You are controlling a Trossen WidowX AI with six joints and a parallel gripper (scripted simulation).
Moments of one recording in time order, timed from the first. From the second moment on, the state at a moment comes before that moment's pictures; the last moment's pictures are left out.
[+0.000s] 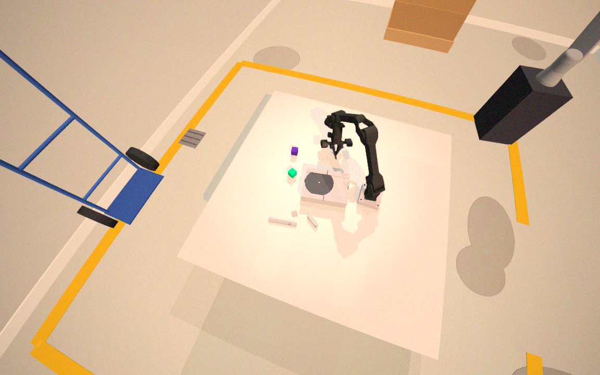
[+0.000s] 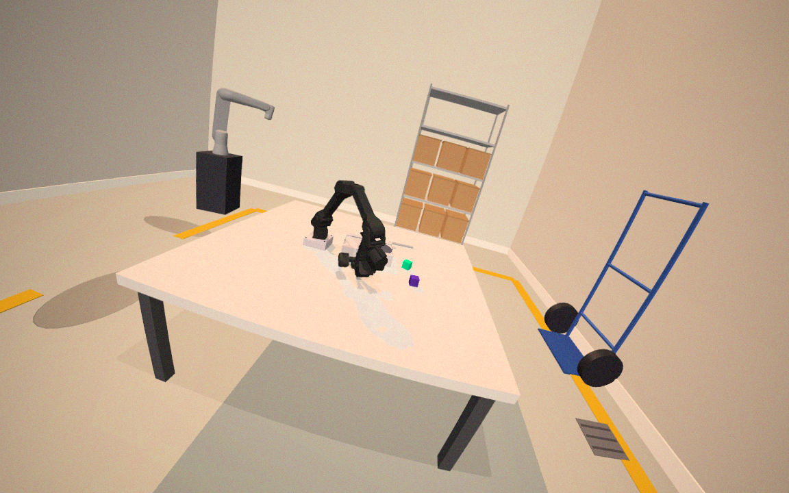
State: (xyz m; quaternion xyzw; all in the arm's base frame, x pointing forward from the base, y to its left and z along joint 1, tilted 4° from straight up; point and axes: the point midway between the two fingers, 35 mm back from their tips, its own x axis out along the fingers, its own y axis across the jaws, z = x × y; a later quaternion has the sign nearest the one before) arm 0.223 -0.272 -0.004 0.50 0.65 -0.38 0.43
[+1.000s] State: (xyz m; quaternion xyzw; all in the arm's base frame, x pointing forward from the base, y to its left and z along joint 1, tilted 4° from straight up) arm 0.248 -0.246 0.055 0.40 0.70 -0.29 0.51
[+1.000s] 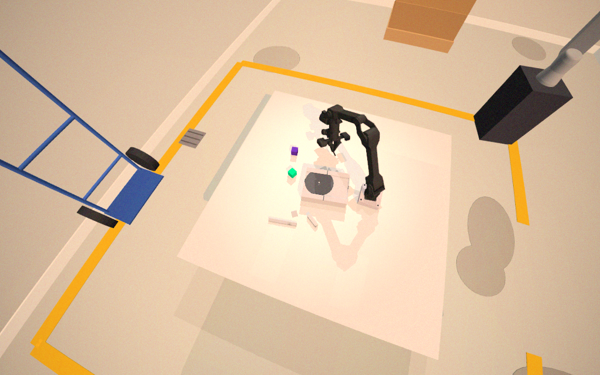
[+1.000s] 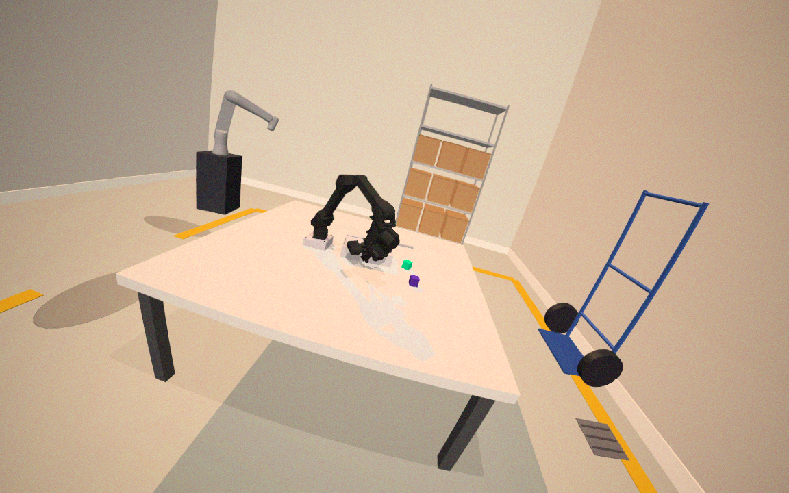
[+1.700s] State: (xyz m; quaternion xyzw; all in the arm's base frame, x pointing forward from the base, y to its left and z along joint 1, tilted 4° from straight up) arm 0.277 -0.189 0.064 0.18 0.76 -0.10 0.61
